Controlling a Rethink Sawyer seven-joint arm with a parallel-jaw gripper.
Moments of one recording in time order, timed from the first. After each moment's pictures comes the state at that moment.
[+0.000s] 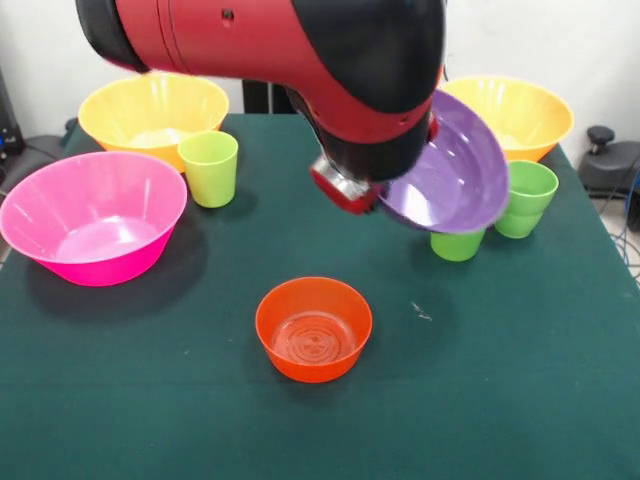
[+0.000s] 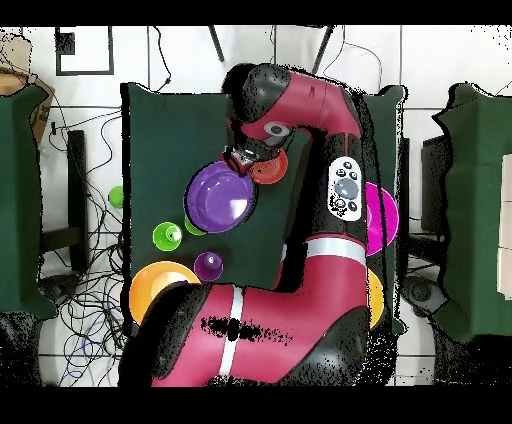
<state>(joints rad) -0.22 -0.25 0.03 0.84 0.06 1.51 0.79</state>
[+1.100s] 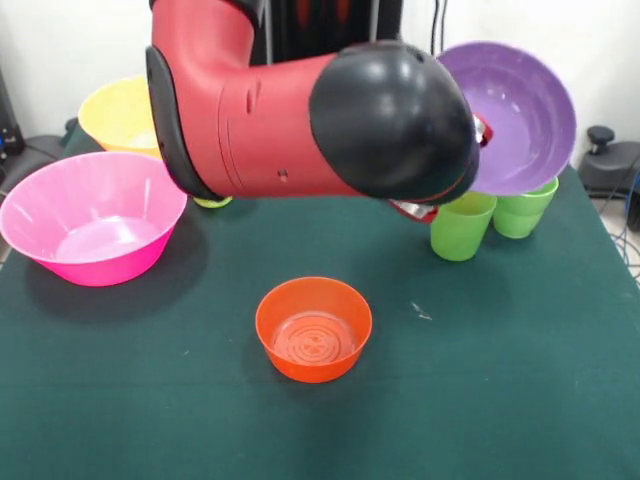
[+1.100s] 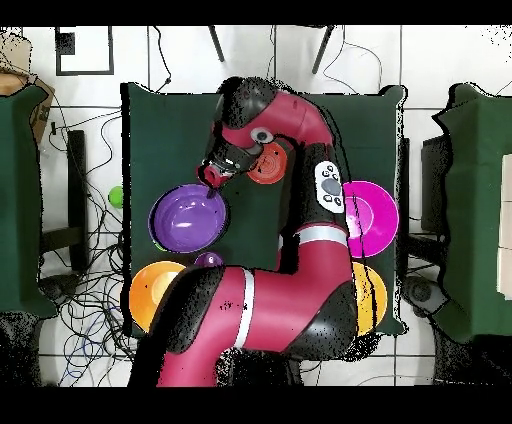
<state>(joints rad) -0.23 -0.13 0.15 0.82 0.14 1.76 0.79</state>
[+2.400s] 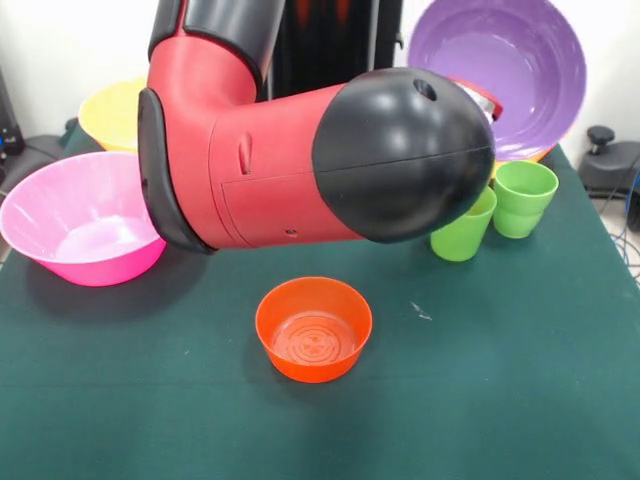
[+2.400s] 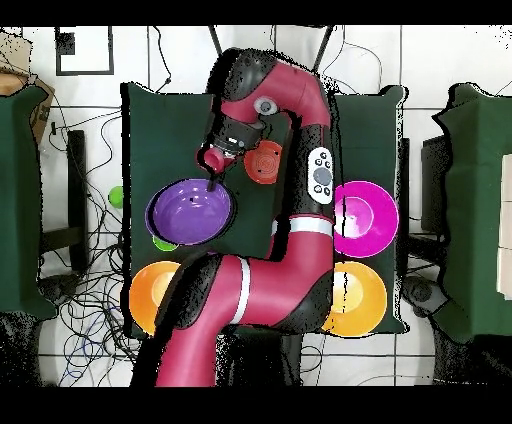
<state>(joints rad) -0.21 0.04 0.26 0.38 0.06 2.17 0.79</state>
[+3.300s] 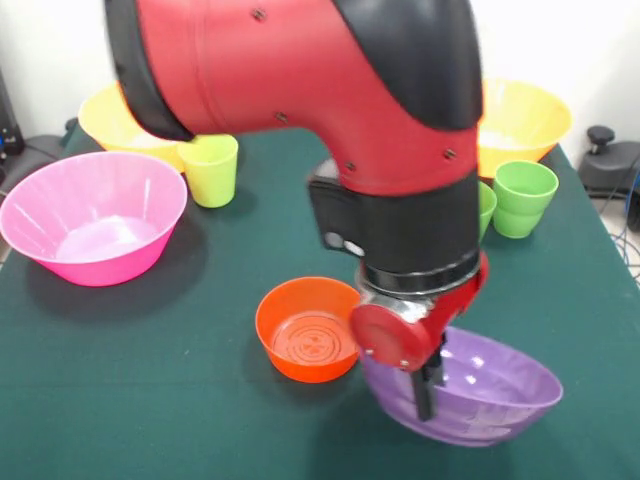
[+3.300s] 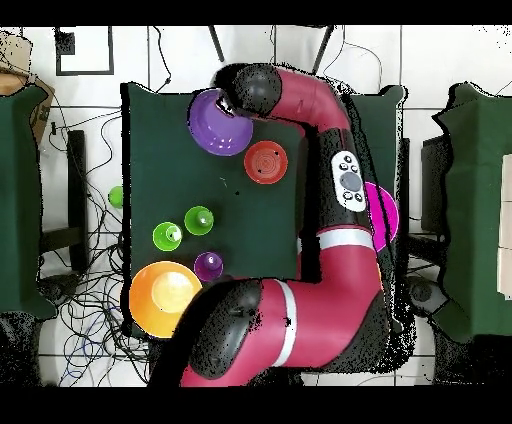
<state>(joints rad) -0.32 -0.27 0.35 0.86 -0.09 0.82 0.60</state>
